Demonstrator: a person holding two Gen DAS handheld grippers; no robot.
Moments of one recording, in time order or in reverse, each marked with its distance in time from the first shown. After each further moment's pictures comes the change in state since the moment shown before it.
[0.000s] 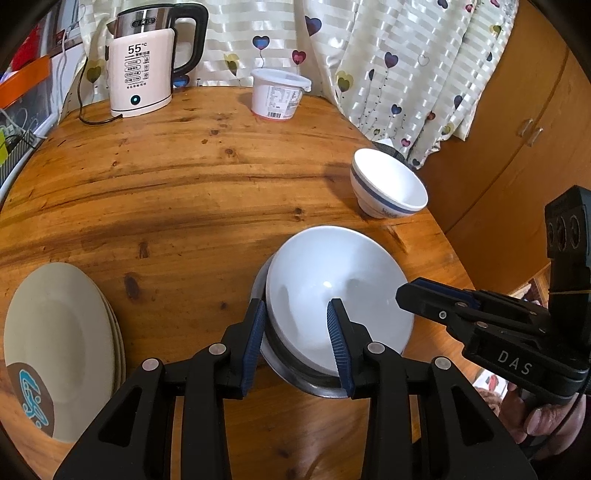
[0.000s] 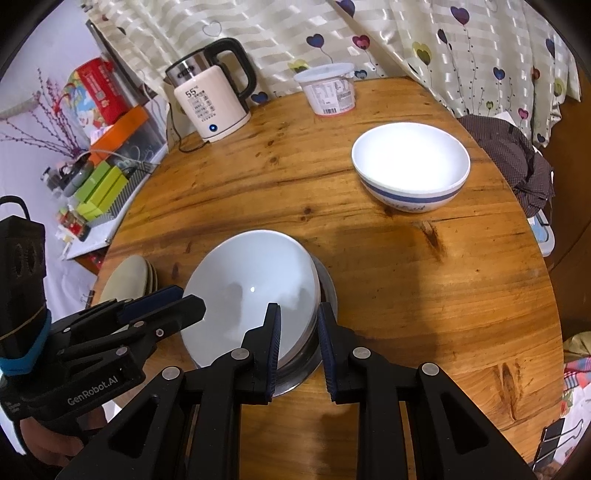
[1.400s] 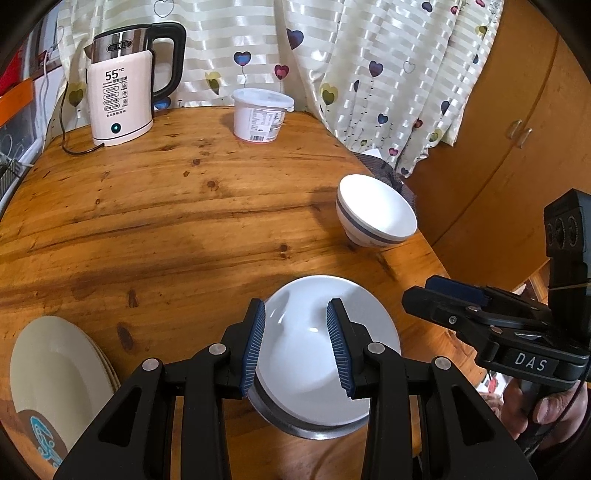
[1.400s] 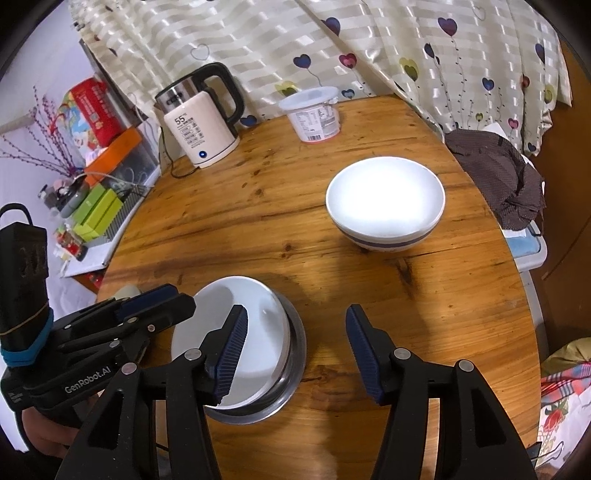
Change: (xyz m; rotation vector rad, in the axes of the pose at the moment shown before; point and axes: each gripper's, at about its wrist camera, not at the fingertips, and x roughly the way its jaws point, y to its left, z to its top) left arm 0.003 -0.009 0.032 0.057 -0.036 -0.032; right arm -0.016 -0.016 0.022 0.023 -0.060 -0.018
